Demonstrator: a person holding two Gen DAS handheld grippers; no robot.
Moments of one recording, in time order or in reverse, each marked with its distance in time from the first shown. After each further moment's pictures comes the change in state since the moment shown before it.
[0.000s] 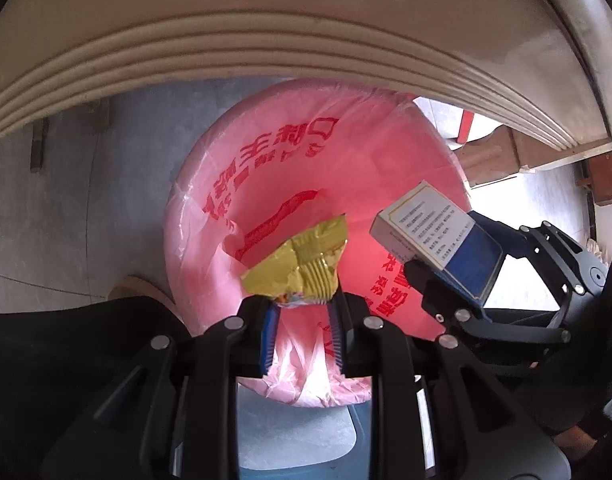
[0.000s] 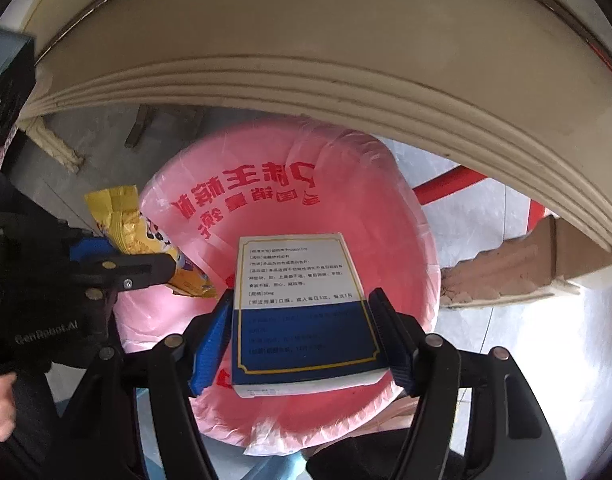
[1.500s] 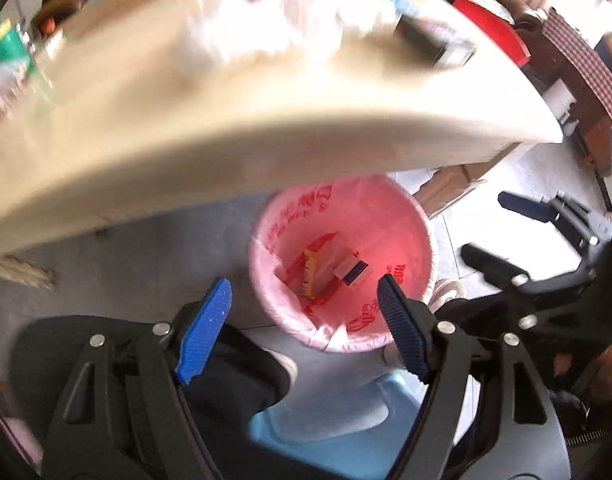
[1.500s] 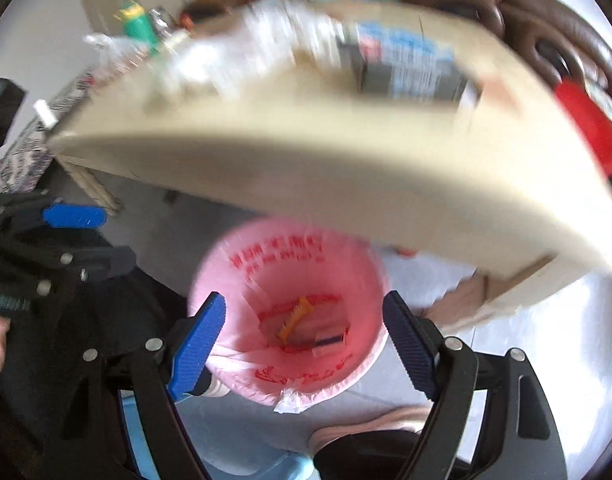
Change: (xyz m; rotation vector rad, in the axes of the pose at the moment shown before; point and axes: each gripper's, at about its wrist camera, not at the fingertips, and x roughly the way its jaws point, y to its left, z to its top) left arm -0.171 -0.024 -0.029 0.179 -0.218 0.124; right arm -0.157 -0.008 -0.007 -0.020 -0.240 0.067
